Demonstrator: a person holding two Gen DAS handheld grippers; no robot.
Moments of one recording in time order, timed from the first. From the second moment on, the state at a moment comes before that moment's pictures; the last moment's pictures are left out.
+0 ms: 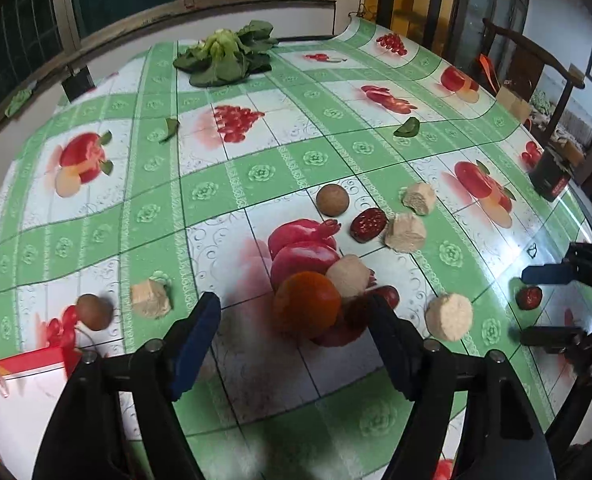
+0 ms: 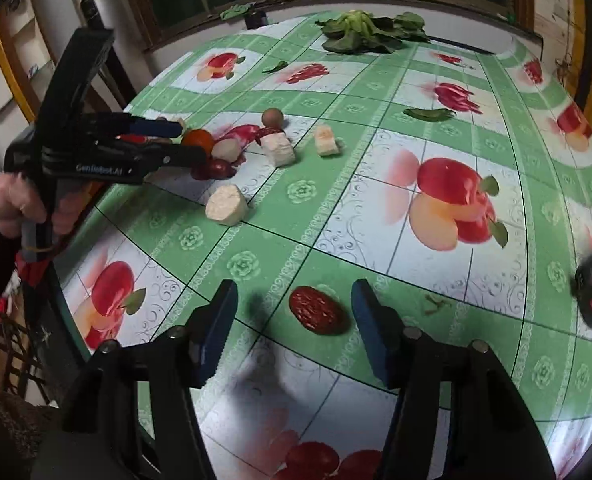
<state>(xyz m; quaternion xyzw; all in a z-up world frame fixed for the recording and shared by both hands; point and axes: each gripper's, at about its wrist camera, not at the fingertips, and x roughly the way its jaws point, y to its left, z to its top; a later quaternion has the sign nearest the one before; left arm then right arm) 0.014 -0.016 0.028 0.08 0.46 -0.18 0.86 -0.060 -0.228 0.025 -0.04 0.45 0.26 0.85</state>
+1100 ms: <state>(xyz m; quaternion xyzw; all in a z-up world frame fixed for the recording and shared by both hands) -0.115 0.072 0.086 -0.03 0.38 -0.14 0.92 -0.067 -0.150 0.070 -0.03 0.41 0.33 0.85</state>
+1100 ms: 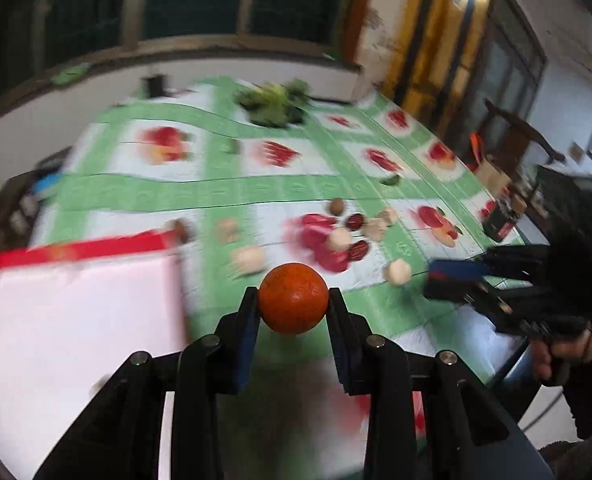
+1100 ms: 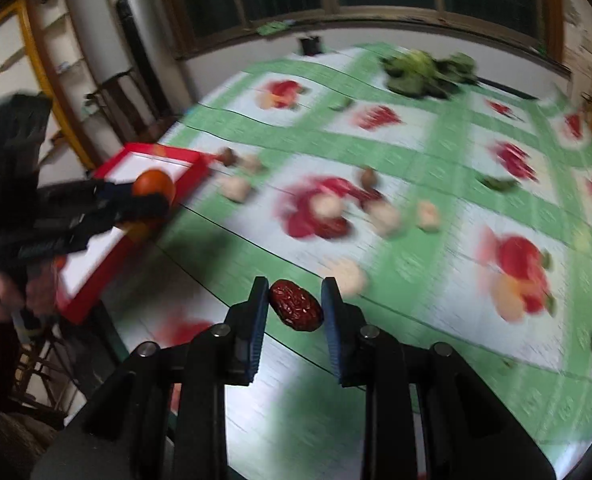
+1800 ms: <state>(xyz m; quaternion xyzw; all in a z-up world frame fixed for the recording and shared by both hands) -0.179 0.188 0.053 -0.07 0.41 0.10 0.90 -0.093 0.059 0.060 -0.05 0.43 0.49 0.76</state>
